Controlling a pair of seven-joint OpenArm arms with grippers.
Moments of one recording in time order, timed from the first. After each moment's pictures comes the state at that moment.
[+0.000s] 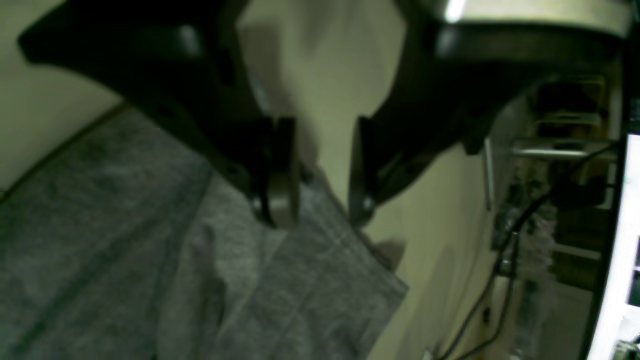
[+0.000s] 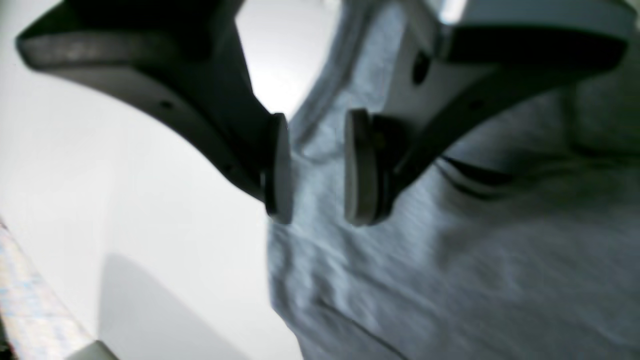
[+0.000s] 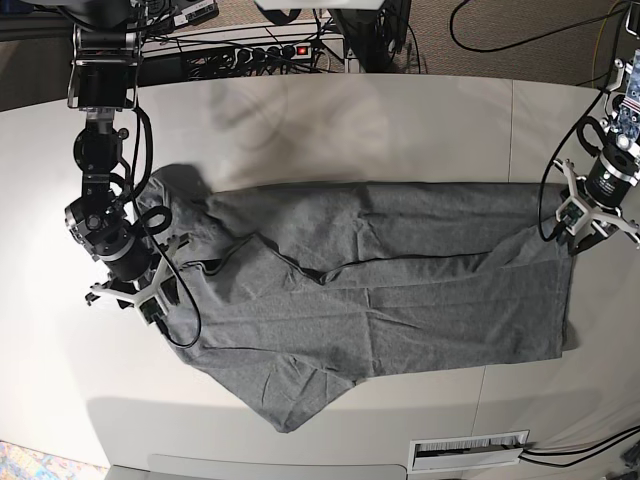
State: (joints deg) left arm 14.9 -47.2 4.6 87.3 3.1 -10.8 -2.1; right arm 10.4 23.0 4.2 86.7 -1.7 31.6 -30.8
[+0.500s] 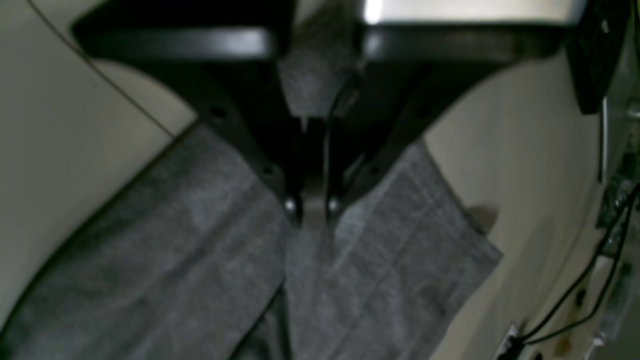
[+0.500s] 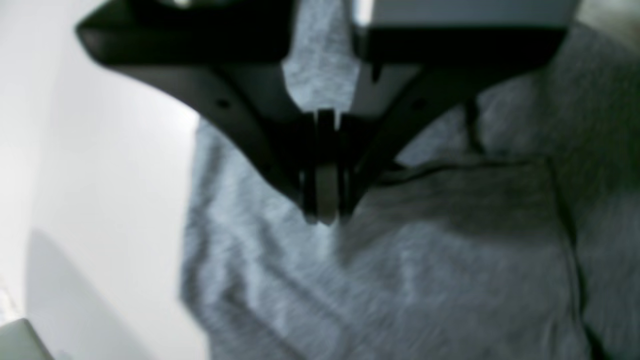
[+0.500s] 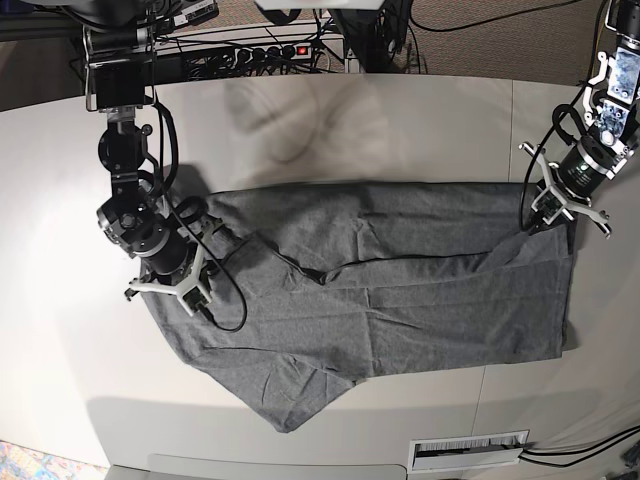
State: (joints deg) left arm 14.3 -41.6 4.6 87.2 2.8 -20.2 -3.6; right arm 10.4 20.6 -3.7 84.6 -4.1 31.4 -33.6
